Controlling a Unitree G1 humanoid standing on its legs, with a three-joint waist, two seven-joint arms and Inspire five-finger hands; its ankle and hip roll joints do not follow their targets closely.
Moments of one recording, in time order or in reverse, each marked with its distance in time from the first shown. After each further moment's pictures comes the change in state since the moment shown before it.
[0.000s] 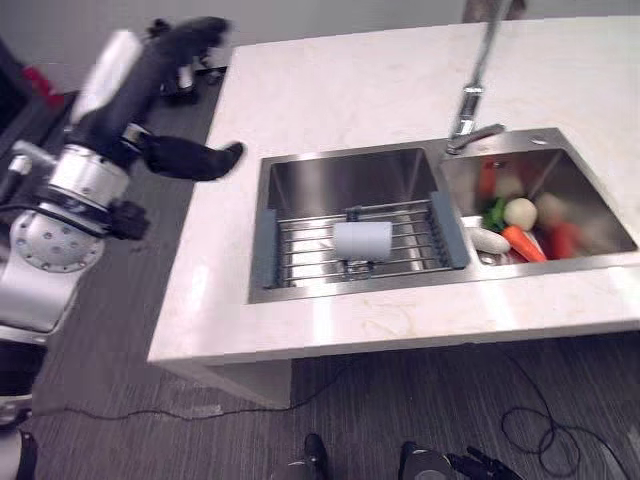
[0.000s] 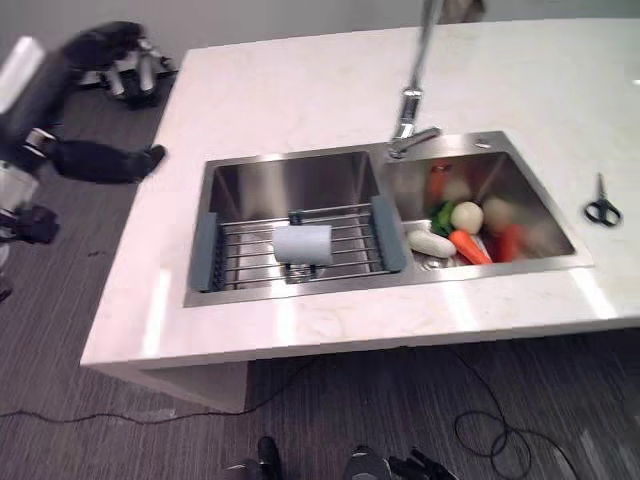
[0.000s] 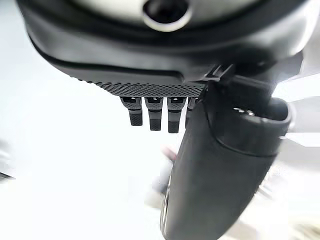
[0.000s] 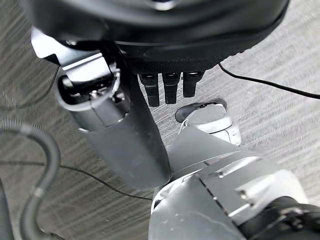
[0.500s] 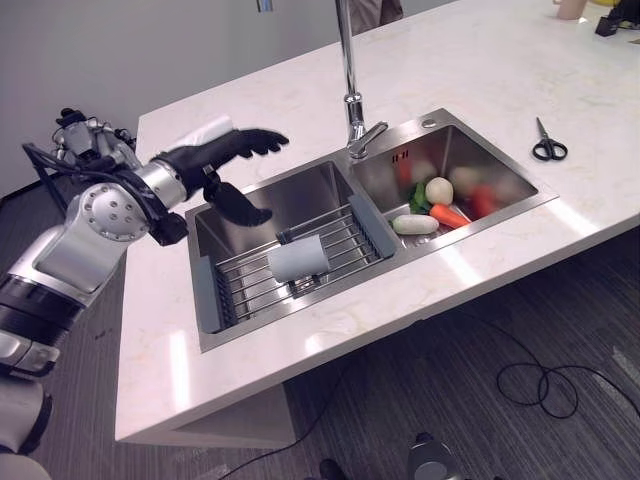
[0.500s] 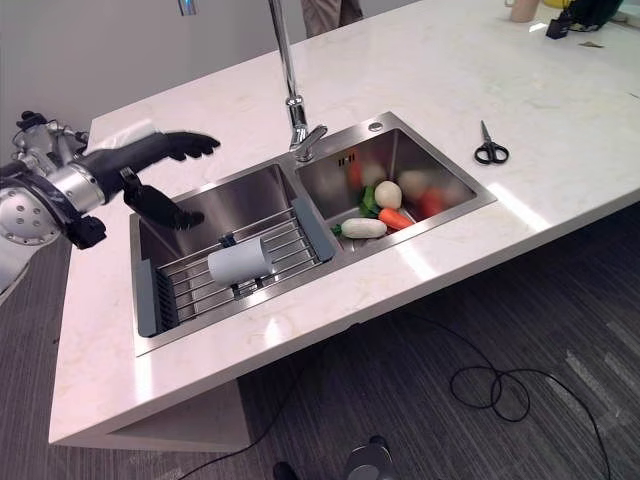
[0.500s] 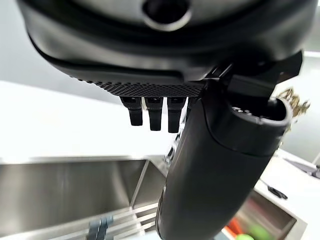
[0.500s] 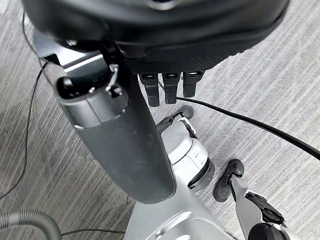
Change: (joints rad) left arm -0.325 -0.021 -0.449 0.303 -0.027 0.178 -0.266; right arm 0.060 -0.053 -0.077 0.084 -0.001 -0.004 0.041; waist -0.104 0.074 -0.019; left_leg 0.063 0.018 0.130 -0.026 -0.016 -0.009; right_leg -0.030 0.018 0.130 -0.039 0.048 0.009
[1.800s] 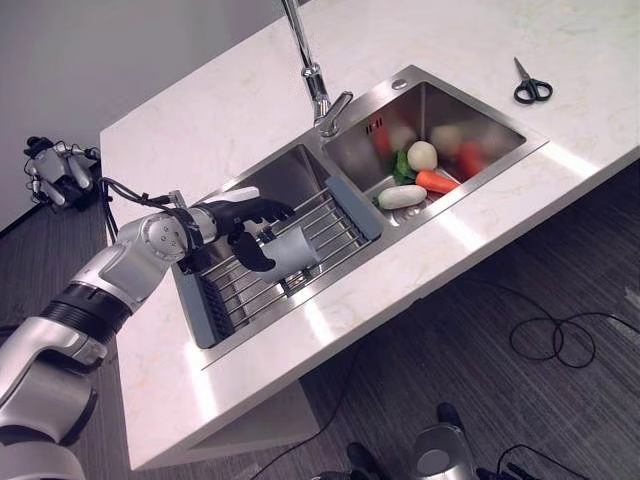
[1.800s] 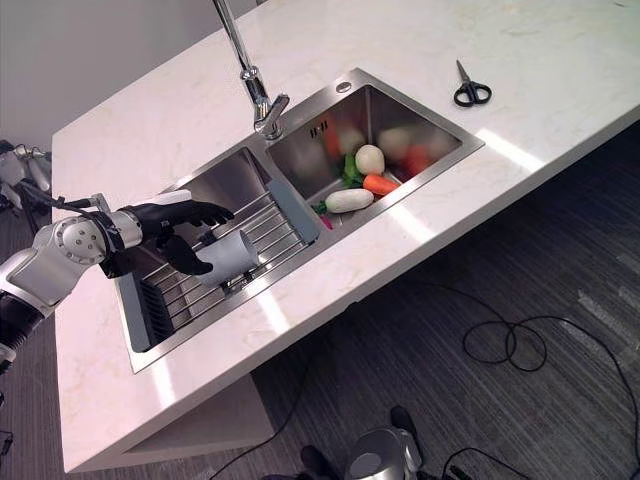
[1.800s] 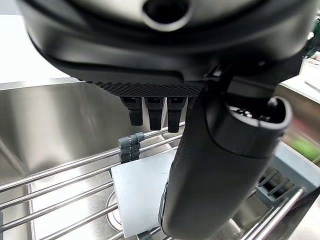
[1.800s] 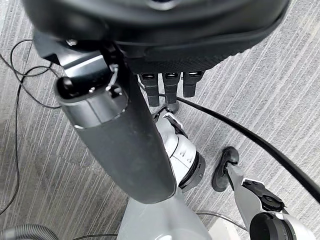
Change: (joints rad) left arm -0.012 -0.136 -0.105 0.154 0.155 0.064 -0.117; right arm 0.030 -0.036 -0.040 -0.077 0.001 -0.047 0.014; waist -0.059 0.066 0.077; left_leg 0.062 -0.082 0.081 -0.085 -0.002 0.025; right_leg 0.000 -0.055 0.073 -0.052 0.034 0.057
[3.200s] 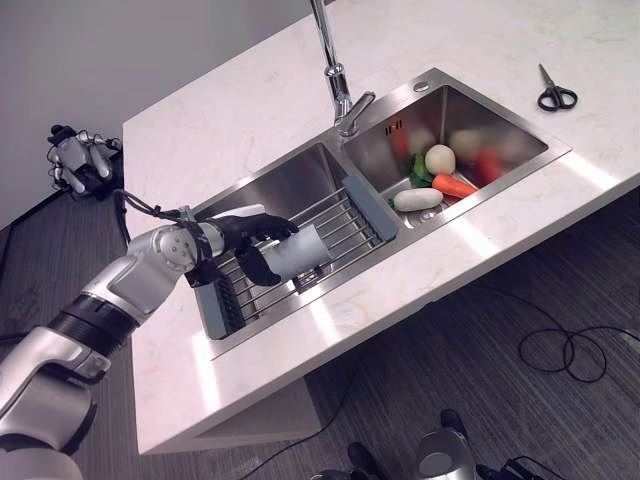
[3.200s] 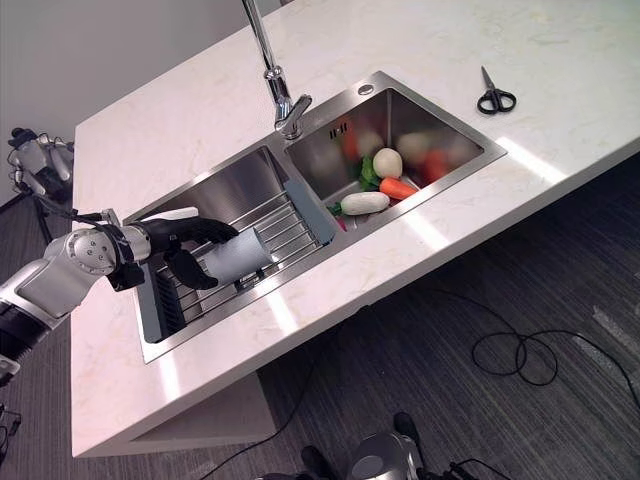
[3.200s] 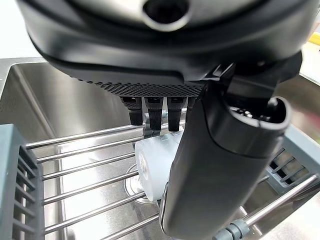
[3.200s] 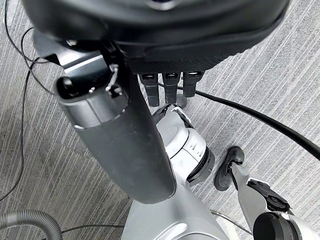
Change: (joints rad) left arm 0.073 -0.002 0.015 -0.123 -0.011 0.148 -0.023; right arm 0.000 0.003 0.001 -0.010 0.001 -0.001 -0.009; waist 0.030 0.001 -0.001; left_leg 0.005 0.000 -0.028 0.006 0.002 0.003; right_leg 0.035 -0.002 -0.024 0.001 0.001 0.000
